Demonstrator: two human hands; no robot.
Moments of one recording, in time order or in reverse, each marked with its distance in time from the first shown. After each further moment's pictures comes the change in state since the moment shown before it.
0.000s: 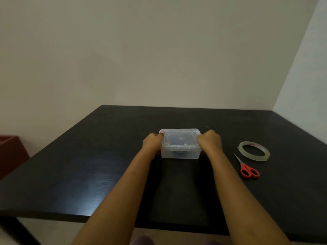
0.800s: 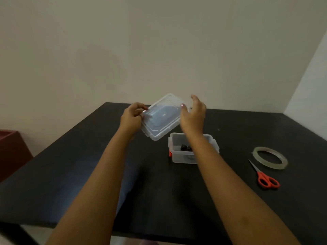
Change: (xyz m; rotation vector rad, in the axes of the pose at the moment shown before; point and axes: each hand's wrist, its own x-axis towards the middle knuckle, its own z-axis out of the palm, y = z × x) left_hand 0.035 0.020 -0.105 -0.138 0.169 0.586; right_hand -0.023 -0.107 0.037 0.418 0.224 -0.475
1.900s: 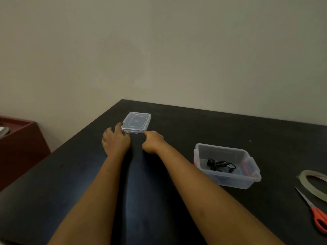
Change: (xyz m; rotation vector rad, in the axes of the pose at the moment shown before) left_hand 0.040 -0.133 -0.068 0.768 0.315 -0.278; right_hand -0.026 -0.002 0.174 -0.538 -0.987 0.002
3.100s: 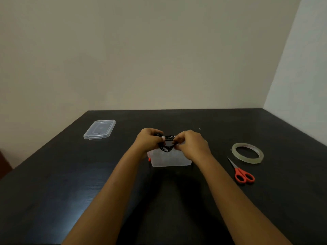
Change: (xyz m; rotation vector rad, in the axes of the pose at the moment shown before) left_hand -0.153 0.176 -0.001 -0.594 -0.733 0.184; right_hand -0.192 0.151 -0.093 0.051 0.448 0.187
